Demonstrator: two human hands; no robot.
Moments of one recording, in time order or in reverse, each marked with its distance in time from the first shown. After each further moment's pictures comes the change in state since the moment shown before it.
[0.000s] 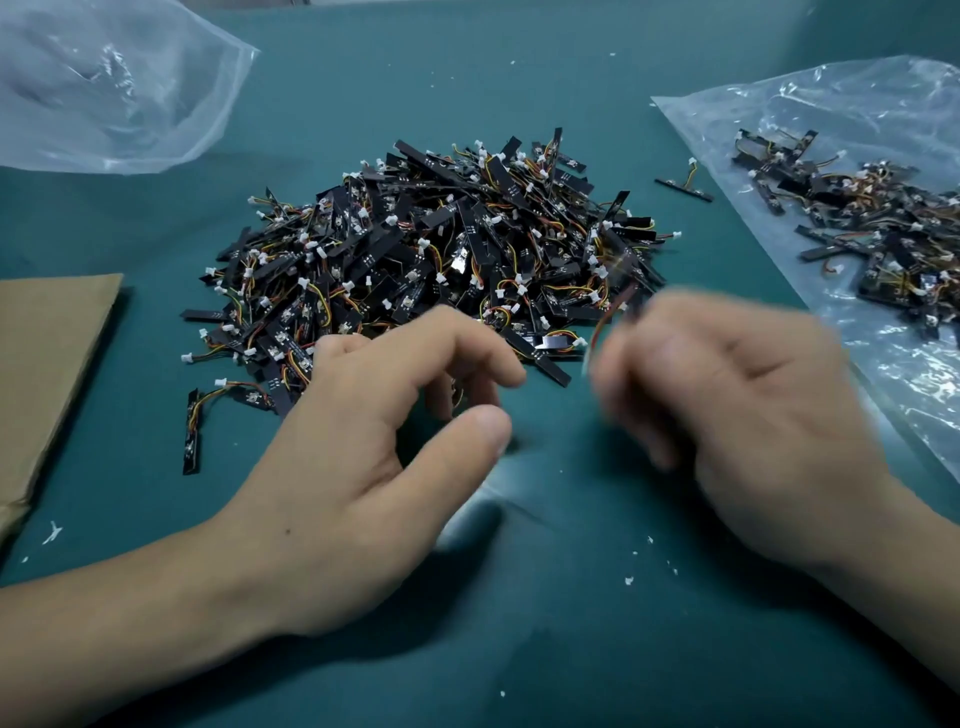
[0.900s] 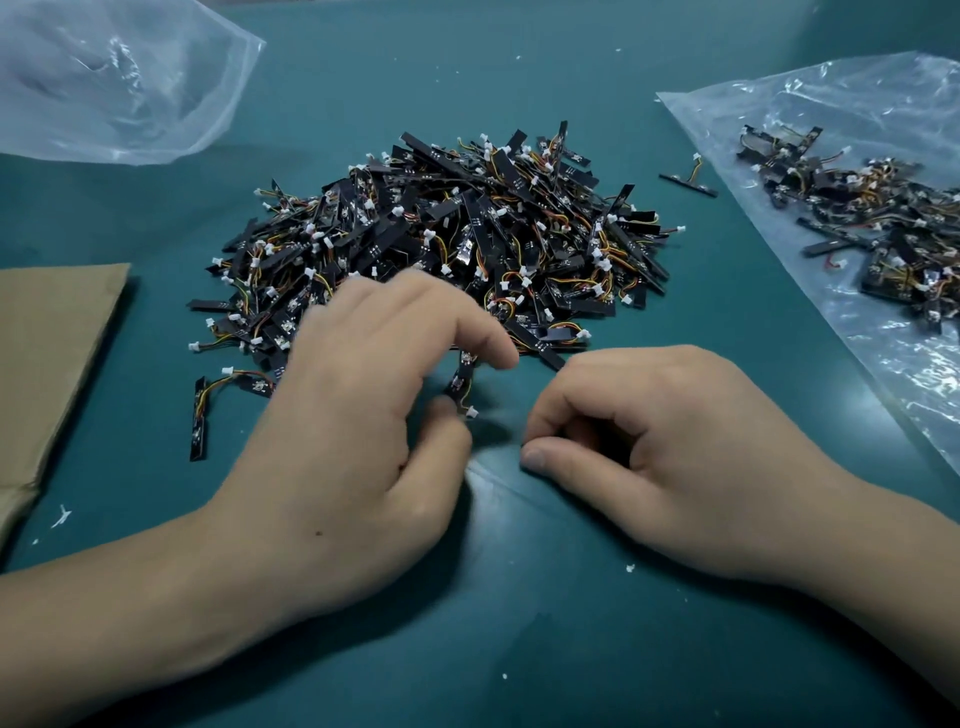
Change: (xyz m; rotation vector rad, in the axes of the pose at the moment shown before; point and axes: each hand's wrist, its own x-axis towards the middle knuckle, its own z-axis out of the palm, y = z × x) left_hand 0.005 -0.017 -0.007 0.338 0.071 0.129; right_hand -0.004 -0.003 0.008 -0.572 -0.345 0.002
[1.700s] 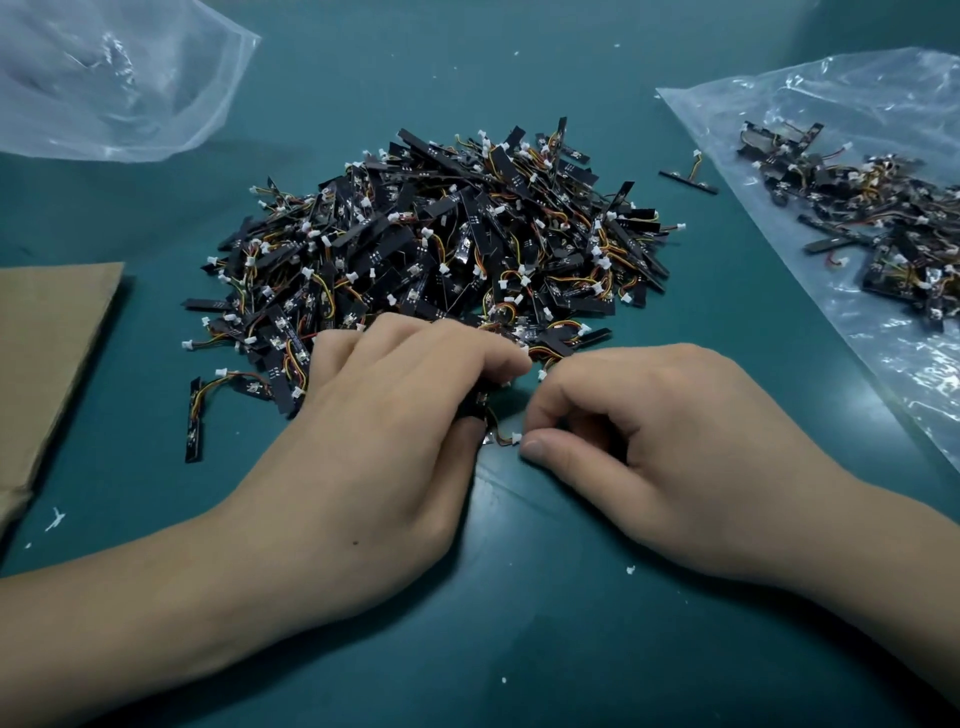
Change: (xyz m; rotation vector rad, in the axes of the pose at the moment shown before) left_hand -0.010 -0.022 0.032 0.016 0.051 0.097; right_hand 0.001 -0.003 0.000 -0.073 -0.013 0.035
